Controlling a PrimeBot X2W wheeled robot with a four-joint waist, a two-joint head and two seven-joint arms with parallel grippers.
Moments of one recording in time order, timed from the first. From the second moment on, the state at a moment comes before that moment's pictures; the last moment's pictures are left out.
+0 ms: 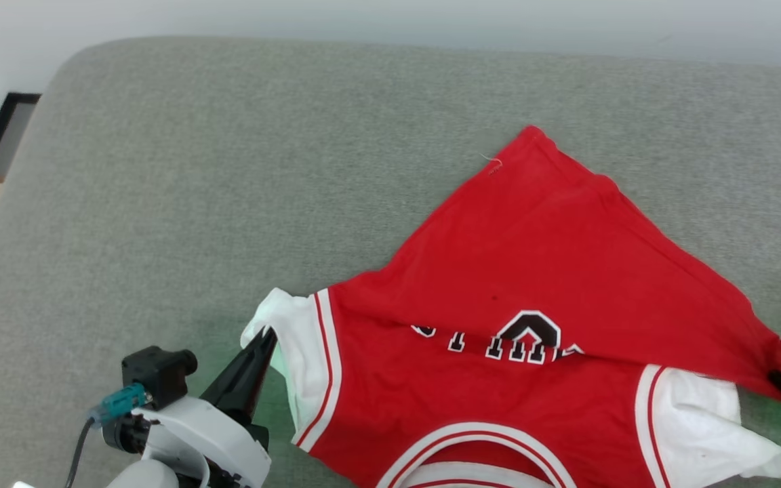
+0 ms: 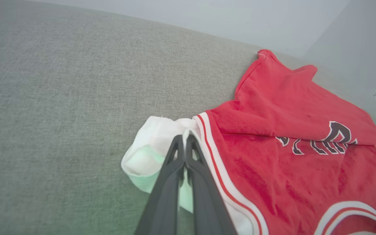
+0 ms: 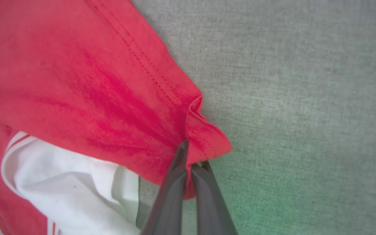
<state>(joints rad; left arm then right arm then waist) -0.25 0.52 -0.57 0.19 -0.85 0.00 -0.20 -0.14 -0.53 -0.05 0.07 0.67 0.13 0.79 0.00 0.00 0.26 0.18</state>
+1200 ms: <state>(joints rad) -0.28 0.49 -0.63 0.18 -0.84 -0.01 -0.19 -0.32 -0.54 0.00 -0.17 0.57 0.13 0.66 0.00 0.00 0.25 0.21</state>
